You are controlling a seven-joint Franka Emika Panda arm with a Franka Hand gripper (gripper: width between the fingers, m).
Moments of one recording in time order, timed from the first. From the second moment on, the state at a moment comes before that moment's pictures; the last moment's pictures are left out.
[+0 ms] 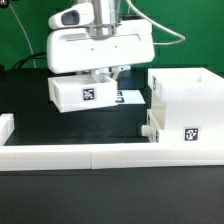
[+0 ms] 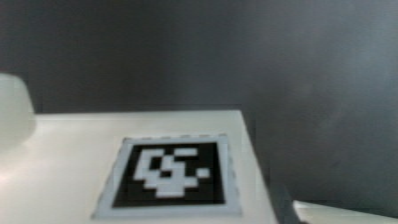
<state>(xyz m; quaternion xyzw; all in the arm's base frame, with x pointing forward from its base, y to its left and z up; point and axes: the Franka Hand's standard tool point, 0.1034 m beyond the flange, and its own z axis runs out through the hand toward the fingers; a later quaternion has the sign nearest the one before) 0.483 -0.018 0.065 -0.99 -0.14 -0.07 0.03</state>
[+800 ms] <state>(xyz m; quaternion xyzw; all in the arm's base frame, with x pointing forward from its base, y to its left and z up) 0.490 -0.025 0.066 -0.95 -0.30 -0.06 0.02</state>
